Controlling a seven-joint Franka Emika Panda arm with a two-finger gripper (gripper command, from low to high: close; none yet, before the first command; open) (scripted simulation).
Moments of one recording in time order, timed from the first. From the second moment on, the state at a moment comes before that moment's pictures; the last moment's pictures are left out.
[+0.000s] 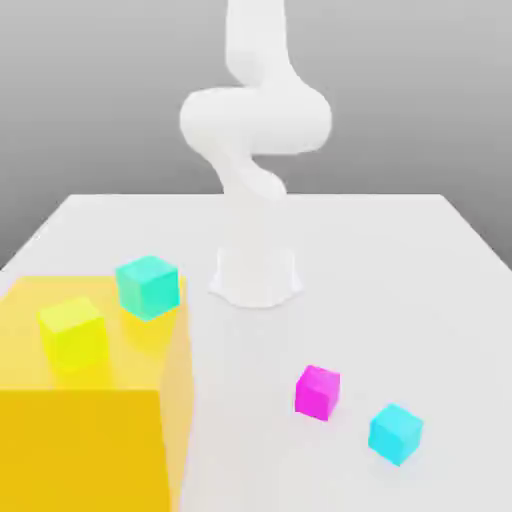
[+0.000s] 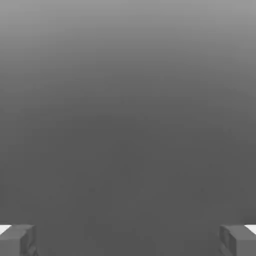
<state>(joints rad) -0.01 -0.73 0.03 -2.36 0.01 2.35 0.86</state>
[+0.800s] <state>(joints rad) 0.11 0.17 0.10 -2.89 -0.20 3.06 1.66</state>
